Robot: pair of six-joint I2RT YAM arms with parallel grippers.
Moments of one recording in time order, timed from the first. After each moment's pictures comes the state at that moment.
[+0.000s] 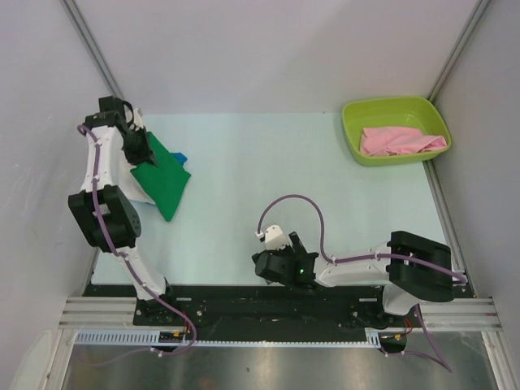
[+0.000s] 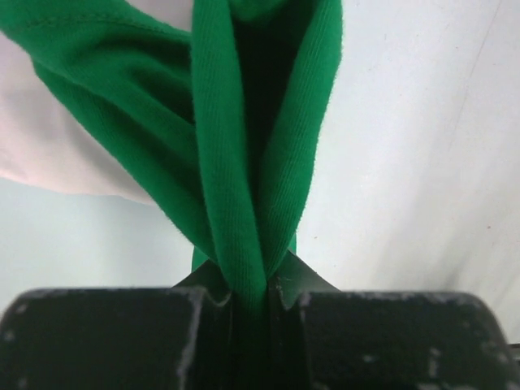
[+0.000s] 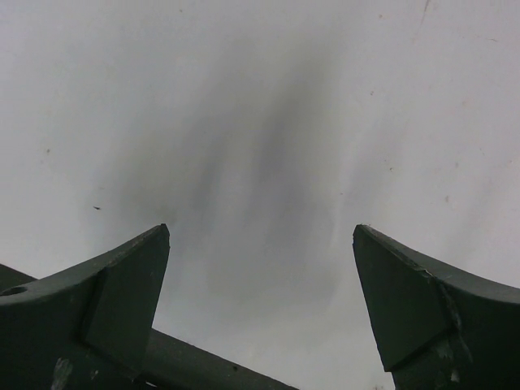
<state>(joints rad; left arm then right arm) 0.25 1.88 1.85 -1.11 0.22 -0.08 1.36 1.58 0.78 -0.23 0.67 0.61</state>
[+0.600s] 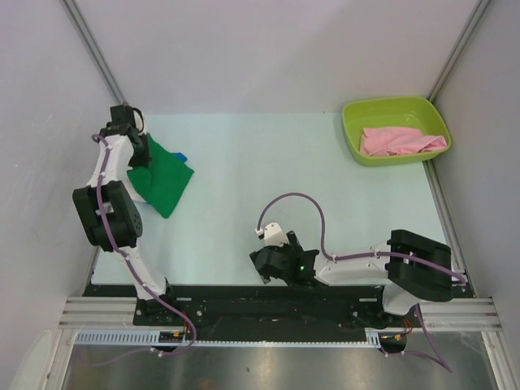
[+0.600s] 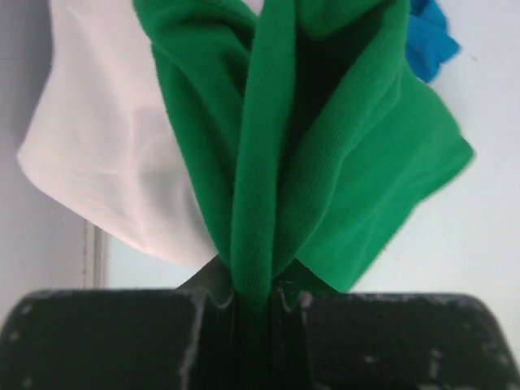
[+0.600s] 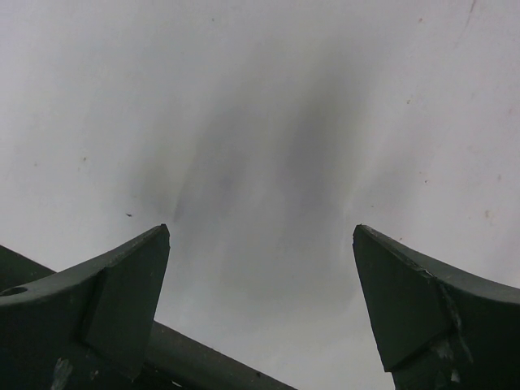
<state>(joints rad) 0.22 1.88 1.67 -0.80 -0.05 0.05 1.33 1.58 0.78 -0.17 0.58 0.60</state>
